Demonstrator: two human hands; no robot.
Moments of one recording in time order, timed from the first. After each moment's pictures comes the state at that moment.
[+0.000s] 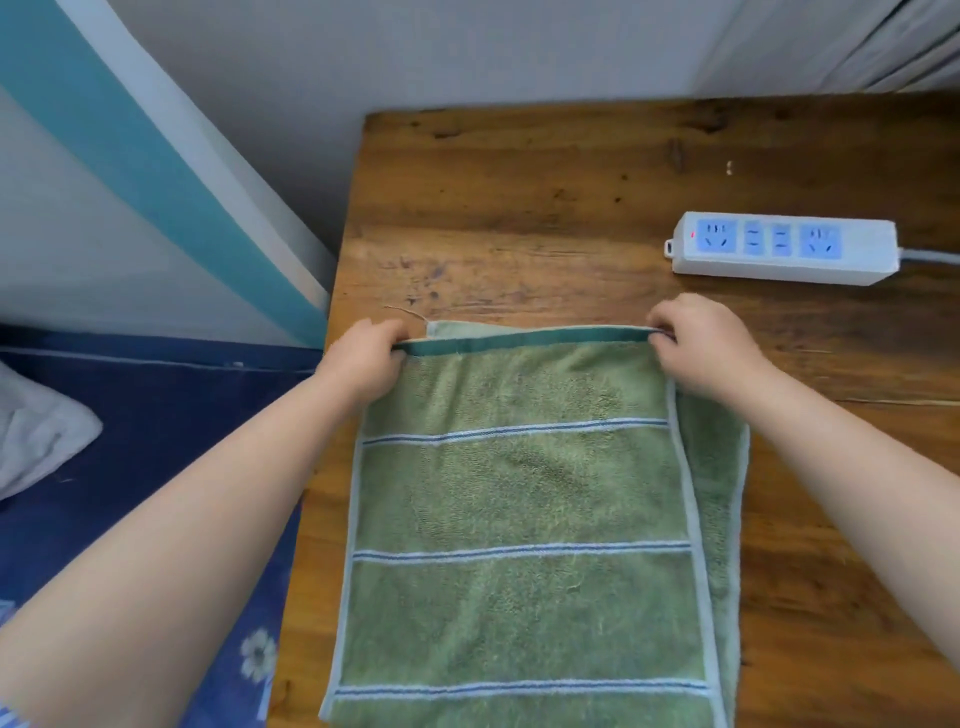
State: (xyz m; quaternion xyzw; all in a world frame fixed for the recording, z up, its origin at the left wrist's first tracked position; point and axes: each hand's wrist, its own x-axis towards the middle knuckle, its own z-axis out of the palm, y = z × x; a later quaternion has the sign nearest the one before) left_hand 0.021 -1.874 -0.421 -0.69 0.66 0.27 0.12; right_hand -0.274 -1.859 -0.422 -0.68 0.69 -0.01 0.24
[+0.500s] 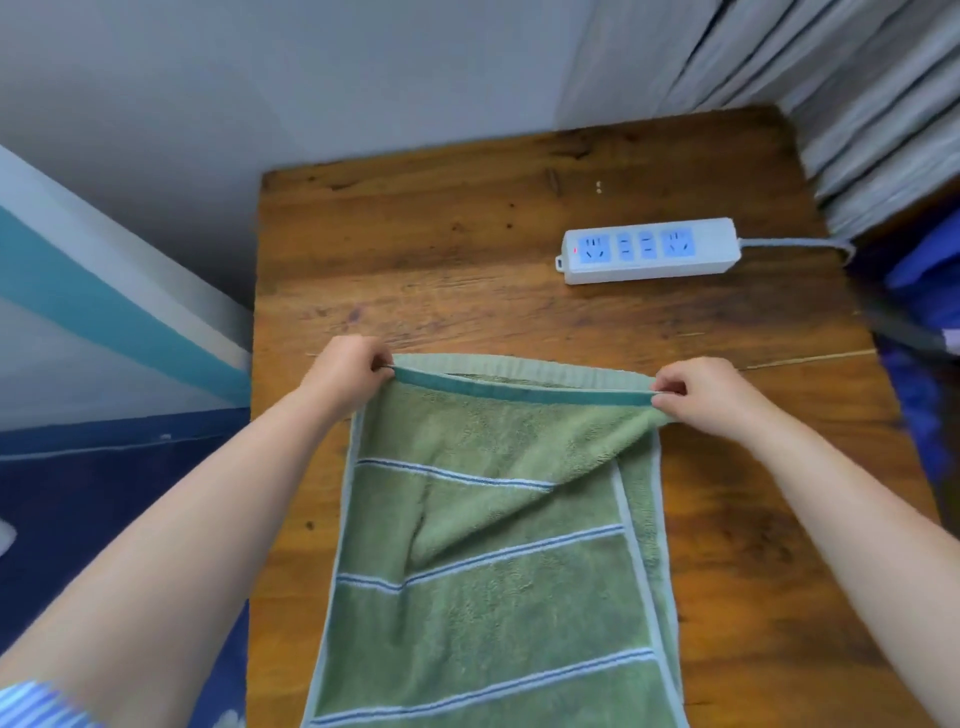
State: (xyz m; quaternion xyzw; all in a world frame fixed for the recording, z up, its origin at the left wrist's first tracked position) left_hand -0.028 -1.901 -0.419 -0.60 0.75 0.25 0.10; right_hand -0.348 -1.798 -0.407 -0.56 0.76 0.05 0.34
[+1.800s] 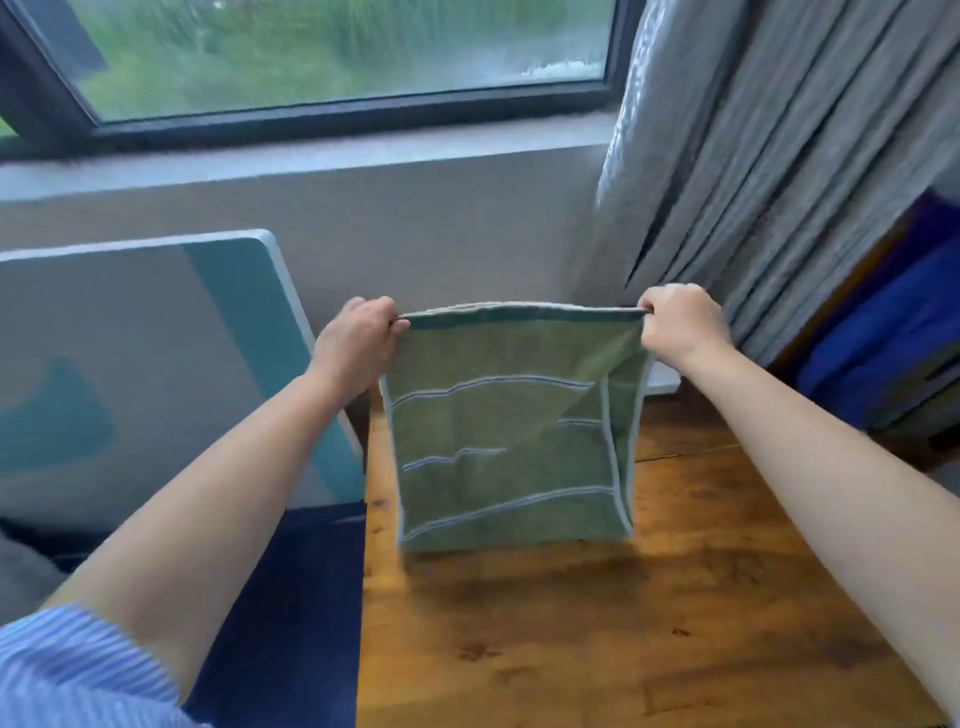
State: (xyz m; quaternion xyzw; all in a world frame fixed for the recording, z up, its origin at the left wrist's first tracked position) left_hand 0.028 -1.884 -0.196 -0.53 0.83 0.04 -0.18; right_hand -0.273 -1.813 -0.185 -0.59 0.79 -0.14 0.01
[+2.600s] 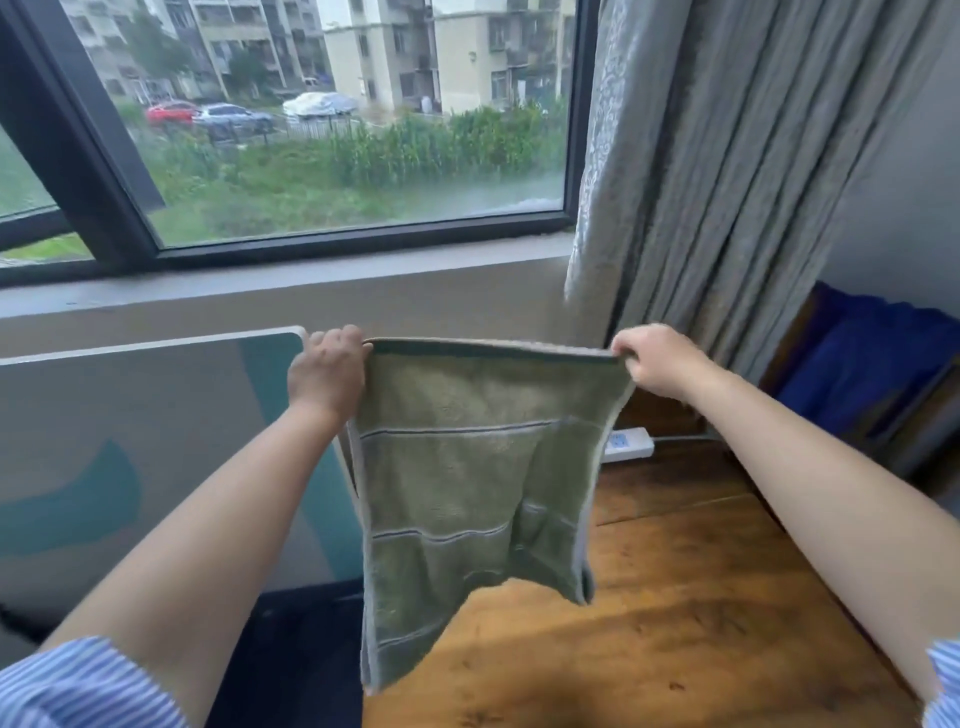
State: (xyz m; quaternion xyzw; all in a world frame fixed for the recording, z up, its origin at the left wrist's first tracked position) left_hand 0.046 -1.858 -0.118 -0.62 0.76 -0.08 -0.19; right_hand -0.279 -1.775 -0.110 -0.66 0.73 -0.17 0.02
